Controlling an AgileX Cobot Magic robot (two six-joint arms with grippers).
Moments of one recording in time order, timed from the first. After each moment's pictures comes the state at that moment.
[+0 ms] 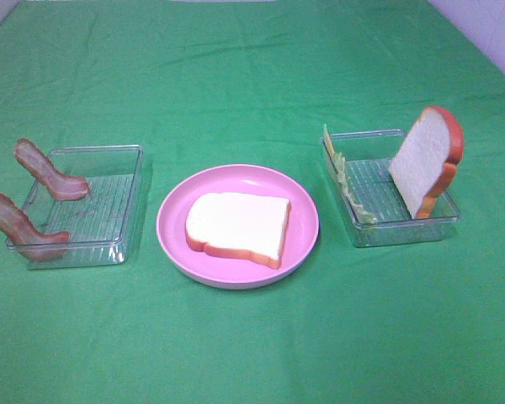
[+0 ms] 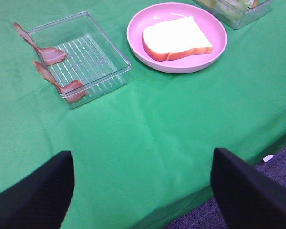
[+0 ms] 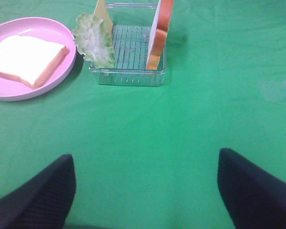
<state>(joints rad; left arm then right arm) -0.44 0.09 -0.50 -0.10 1.06 0.04 0.04 0.17 -0.52 0.15 1.03 -0.16</state>
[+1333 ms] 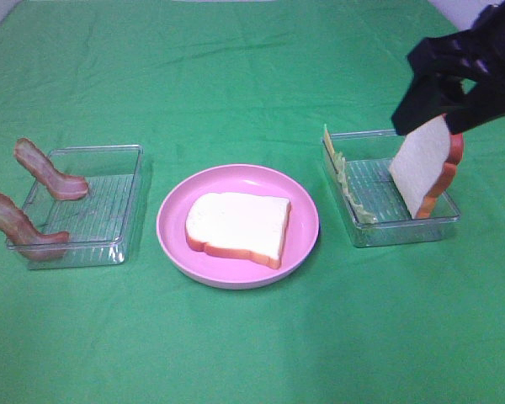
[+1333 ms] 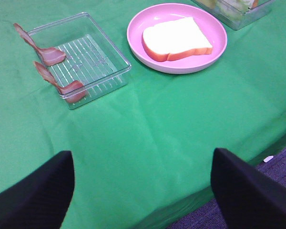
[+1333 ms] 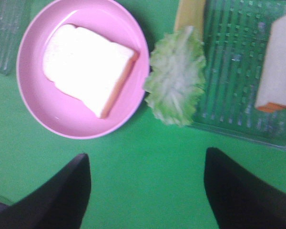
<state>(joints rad) -0.44 0.09 -0.50 -0.10 1.06 0.04 0.25 1.47 -1.16 0.35 0.91 -0.17</state>
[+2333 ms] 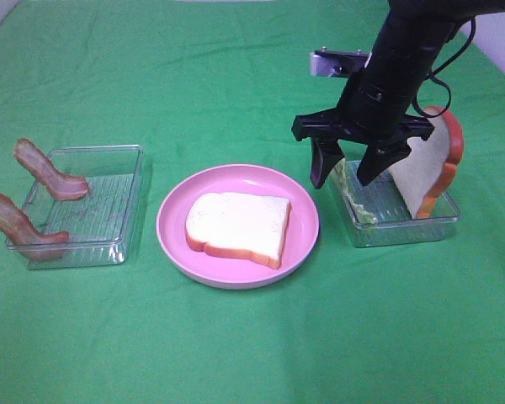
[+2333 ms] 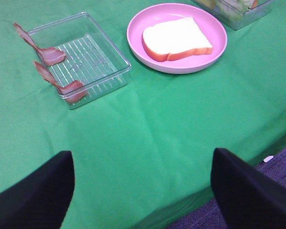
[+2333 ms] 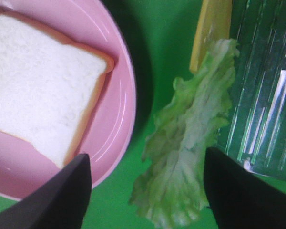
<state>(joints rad) -0.44 0.09 -0.50 -0.10 1.06 0.04 0.37 2.02 -1.48 0.22 0.96 0.03</state>
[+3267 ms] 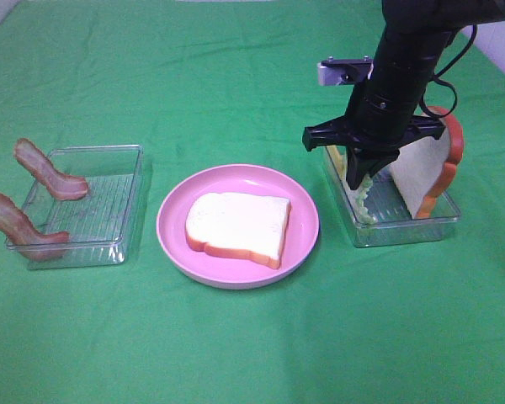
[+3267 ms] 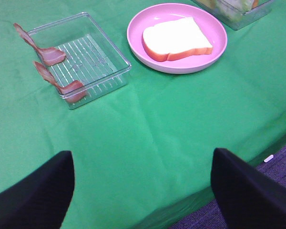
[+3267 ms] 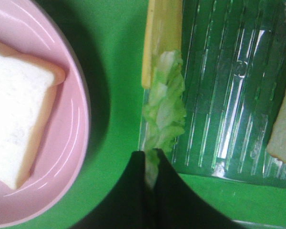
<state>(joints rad) -0.44 0.09 -0.50 -0.10 1.06 0.04 0.37 2.03 -1.48 0.09 0.94 0.11</state>
